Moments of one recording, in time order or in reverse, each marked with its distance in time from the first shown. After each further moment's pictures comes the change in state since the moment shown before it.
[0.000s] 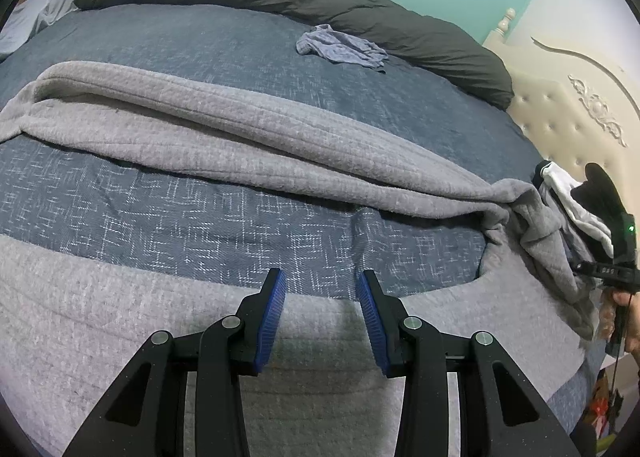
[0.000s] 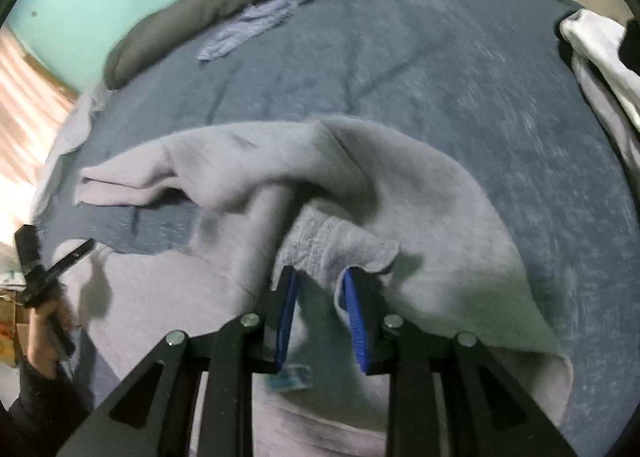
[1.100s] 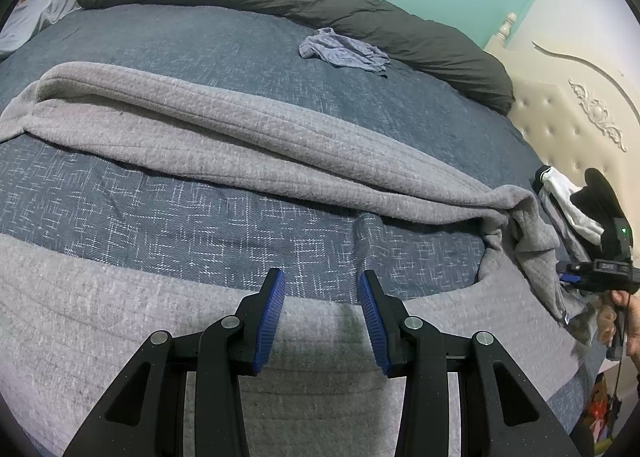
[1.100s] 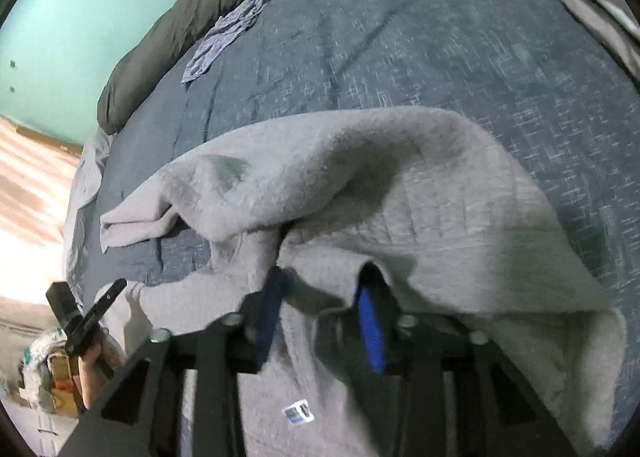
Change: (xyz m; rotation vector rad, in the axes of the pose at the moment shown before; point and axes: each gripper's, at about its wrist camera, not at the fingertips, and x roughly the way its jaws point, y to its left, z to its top) left arm 0.000 0.001 0.002 -0.015 -0.010 0.000; right arm 0.013 -0.021 0.009 0.257 0.042 0.121
